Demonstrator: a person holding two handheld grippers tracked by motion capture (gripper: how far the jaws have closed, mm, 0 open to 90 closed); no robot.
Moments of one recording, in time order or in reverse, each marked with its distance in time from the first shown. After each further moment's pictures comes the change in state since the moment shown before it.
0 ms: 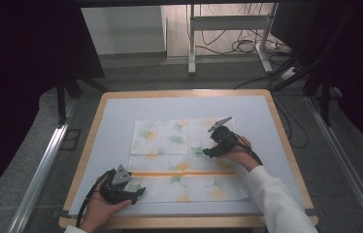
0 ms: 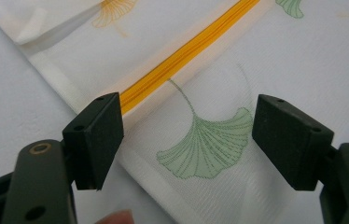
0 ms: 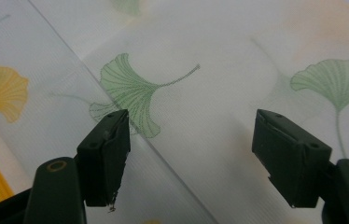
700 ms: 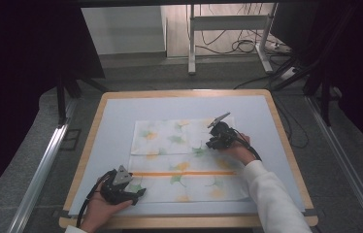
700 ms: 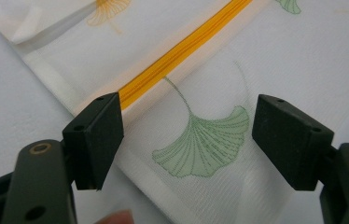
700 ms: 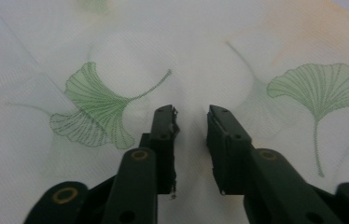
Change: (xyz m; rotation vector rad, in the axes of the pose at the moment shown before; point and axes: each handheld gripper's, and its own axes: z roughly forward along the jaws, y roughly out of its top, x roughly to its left) left arm -0.001 0.000 0.001 0.012 -0.004 0.007; right arm -0.017 0.008 0.010 0.036 -0.014 -0.002
